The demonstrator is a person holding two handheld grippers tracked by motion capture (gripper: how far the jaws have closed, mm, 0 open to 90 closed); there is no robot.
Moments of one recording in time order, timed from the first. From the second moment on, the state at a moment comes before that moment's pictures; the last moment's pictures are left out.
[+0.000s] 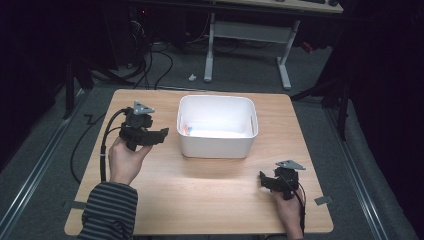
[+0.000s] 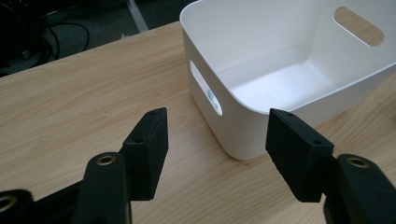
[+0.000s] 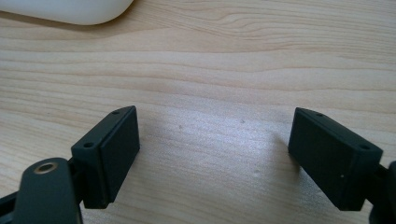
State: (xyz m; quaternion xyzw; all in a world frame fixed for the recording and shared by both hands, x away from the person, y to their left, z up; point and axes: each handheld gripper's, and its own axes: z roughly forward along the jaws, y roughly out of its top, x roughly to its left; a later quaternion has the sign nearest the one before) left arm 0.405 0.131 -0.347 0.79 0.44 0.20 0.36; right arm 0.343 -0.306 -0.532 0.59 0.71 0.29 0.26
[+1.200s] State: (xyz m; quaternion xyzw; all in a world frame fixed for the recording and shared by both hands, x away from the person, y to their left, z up) left arm 0.375 0.174 -0.365 0.77 0.48 0.20 0.38; right arm 0.343 -0.306 -0.532 0.59 0.71 0.29 0.26
